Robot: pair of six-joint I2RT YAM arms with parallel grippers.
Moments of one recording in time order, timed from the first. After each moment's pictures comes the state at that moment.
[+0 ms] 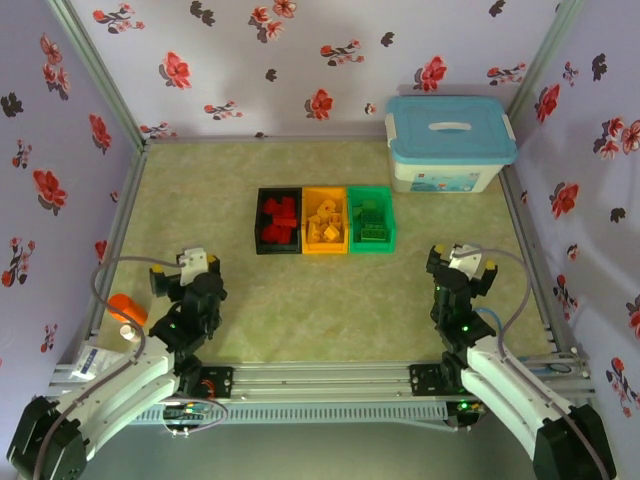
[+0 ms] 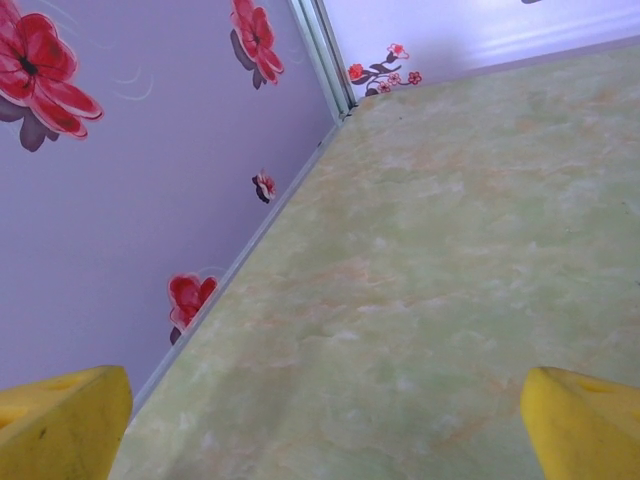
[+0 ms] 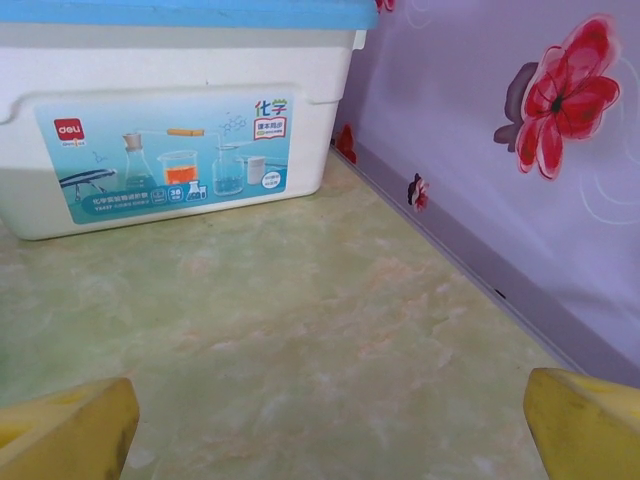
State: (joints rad) left arm -0.64 0.64 0.17 0.03 -1.11 -0.06; right arm 0.41 0.62 0.10 0.22 0.82 0.13
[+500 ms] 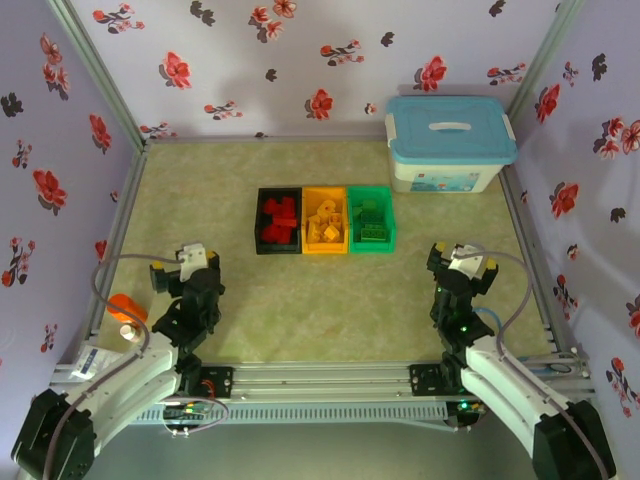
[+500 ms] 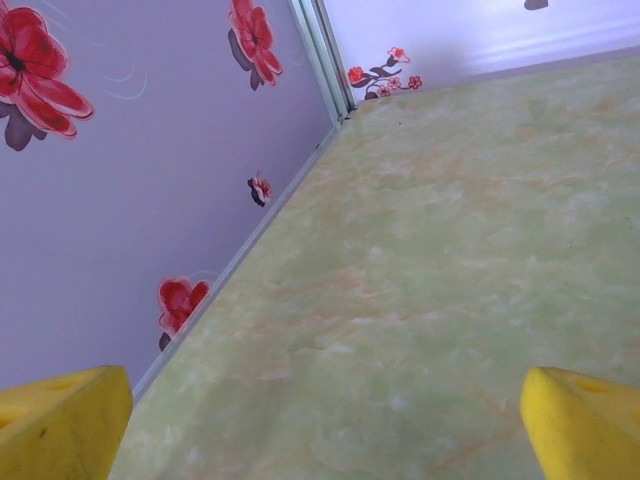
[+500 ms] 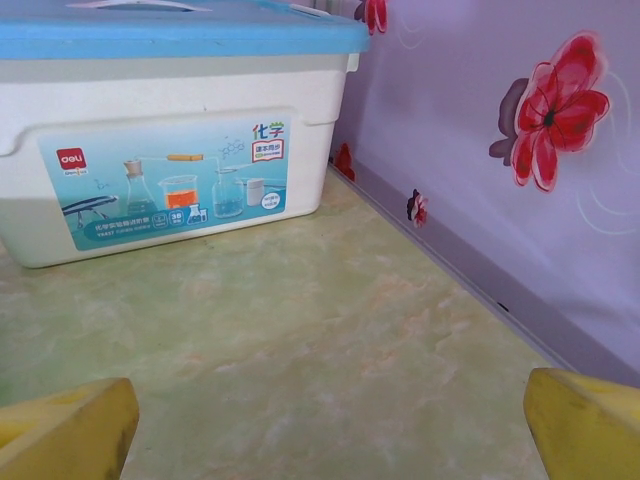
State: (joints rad) left arm -0.58 0.71 0.16 0.16 -1.05 -0.02; right arm 0.40 0.66 0.08 0.33 0.83 0.11
